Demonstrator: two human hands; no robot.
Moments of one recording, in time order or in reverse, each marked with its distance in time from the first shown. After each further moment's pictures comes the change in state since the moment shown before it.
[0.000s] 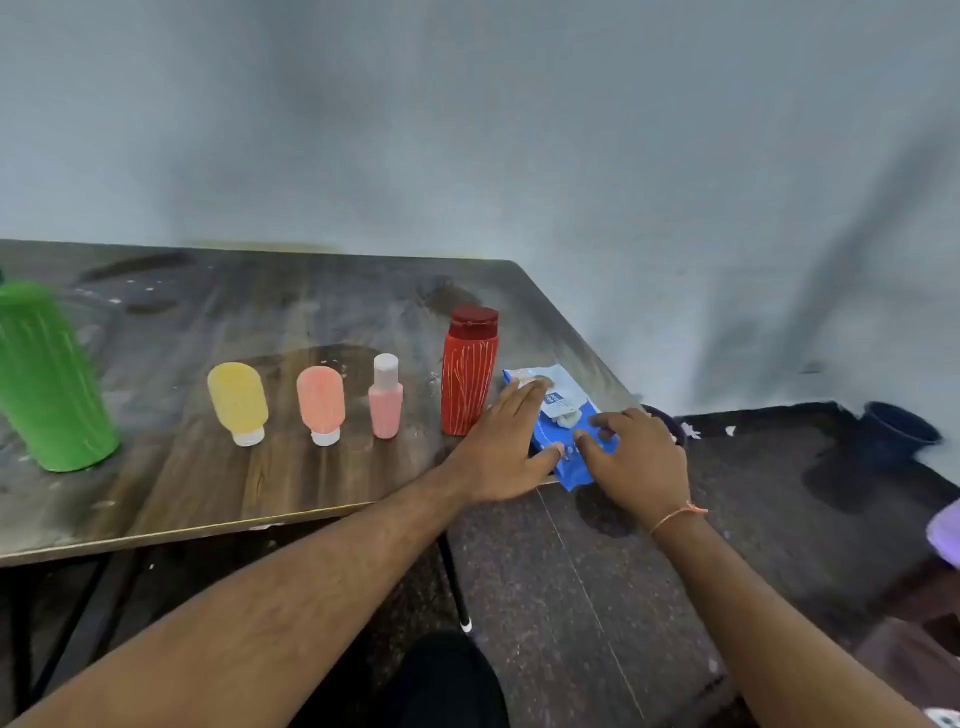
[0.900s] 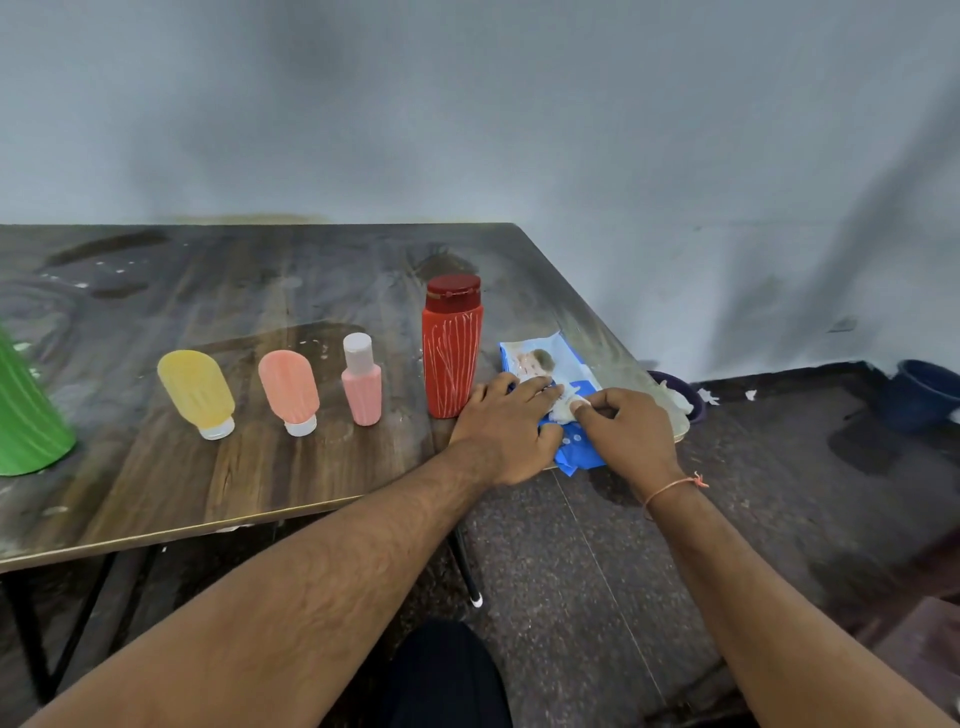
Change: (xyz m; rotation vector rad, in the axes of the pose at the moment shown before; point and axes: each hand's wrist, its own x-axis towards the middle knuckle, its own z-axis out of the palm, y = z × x) left_hand 0.039 -0.025 0.035 0.434 -0.106 -0.103; right_hand 0.027 0.008 0.031 0.406 -0.188 0.252
